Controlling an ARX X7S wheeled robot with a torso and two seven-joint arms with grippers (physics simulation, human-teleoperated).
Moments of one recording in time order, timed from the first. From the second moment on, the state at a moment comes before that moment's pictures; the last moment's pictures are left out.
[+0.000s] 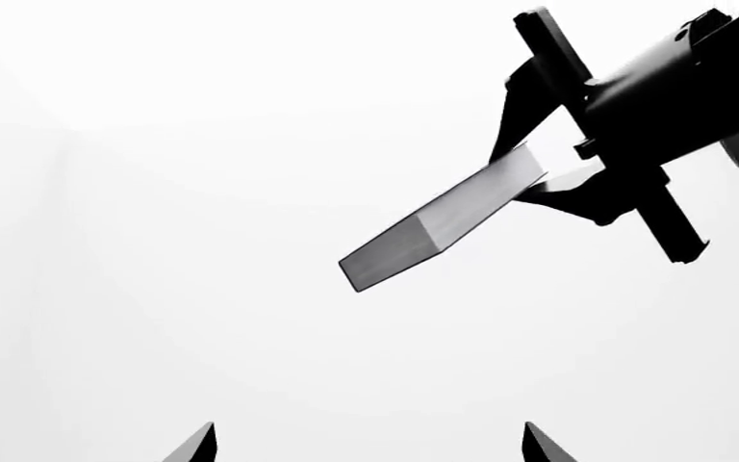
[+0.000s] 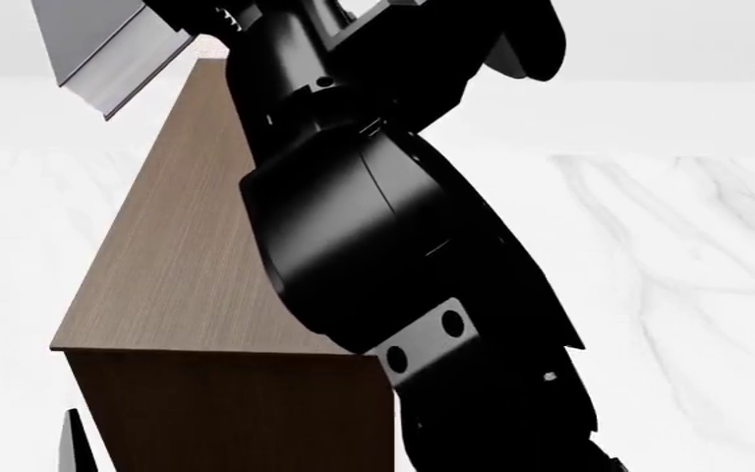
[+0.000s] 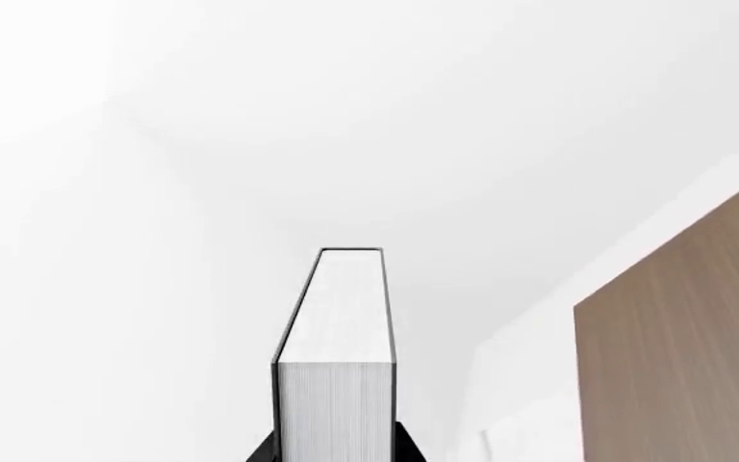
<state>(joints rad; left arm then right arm) 0.05 -0.38 0.39 0.19 0.13 0.64 -0.56 1.13 0.03 -0.40 -0.11 1.61 0.23 0.97</state>
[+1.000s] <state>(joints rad) 0.05 -0.39 0.41 0.19 0.13 0.64 -0.57 1.19 0.05 -0.54 0.04 1.60 0.09 0.90</state>
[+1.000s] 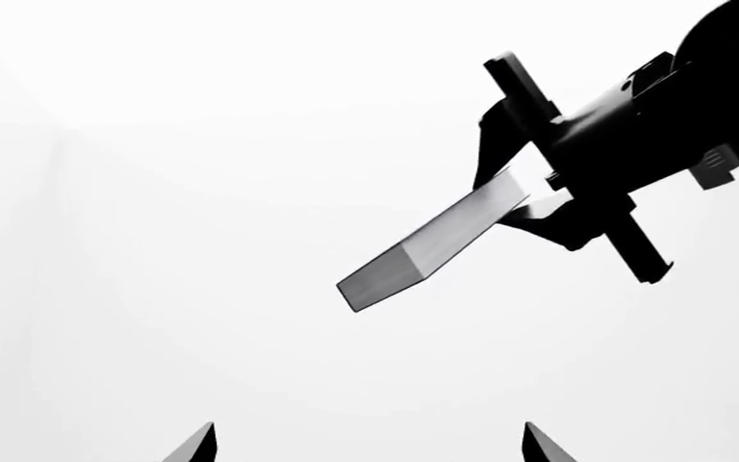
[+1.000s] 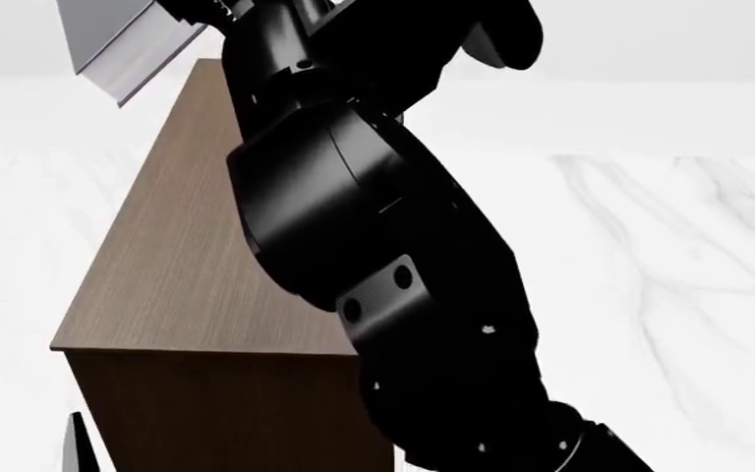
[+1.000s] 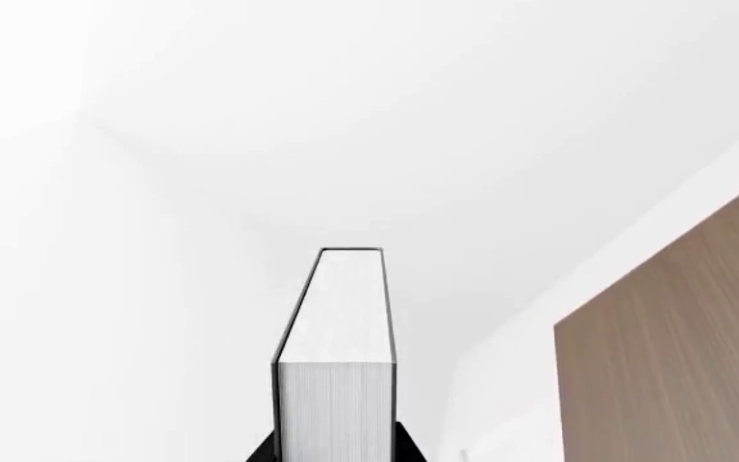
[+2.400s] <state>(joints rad) 0.04 -0.40 0.42 0.19 0.12 0.64 -0.59 1.16 0.07 -0.68 0.14 1.62 0.02 0.89</state>
